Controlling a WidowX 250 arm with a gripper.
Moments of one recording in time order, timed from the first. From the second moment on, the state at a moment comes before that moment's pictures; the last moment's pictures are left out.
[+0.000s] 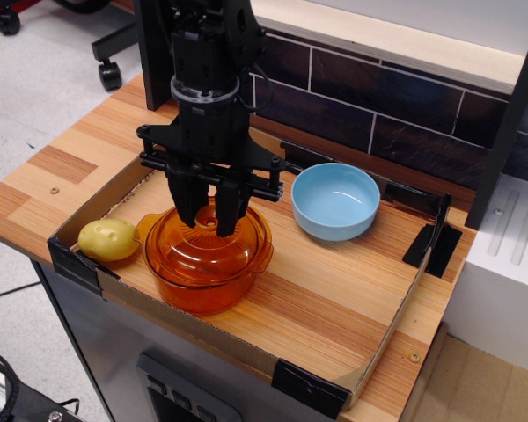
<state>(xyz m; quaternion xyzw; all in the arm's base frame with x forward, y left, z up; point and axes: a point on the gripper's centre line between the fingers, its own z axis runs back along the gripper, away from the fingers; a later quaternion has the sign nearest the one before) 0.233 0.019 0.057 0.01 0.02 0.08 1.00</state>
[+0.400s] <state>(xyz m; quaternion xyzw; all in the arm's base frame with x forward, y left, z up) 0.234 0.024 0.055 0.01 0.01 0.09 1.00</state>
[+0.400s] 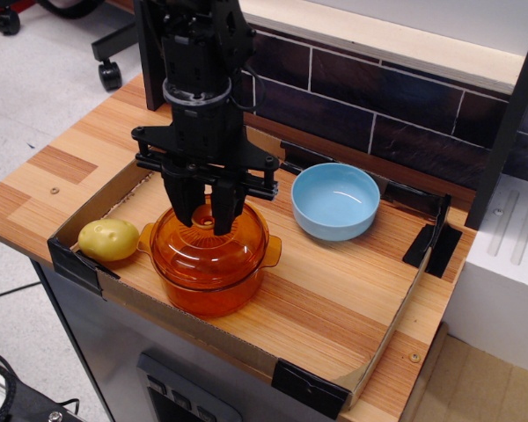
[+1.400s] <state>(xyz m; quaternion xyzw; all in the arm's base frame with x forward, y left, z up) 0.215 0.016 0.057 0.00 0.02 0.06 1.00</state>
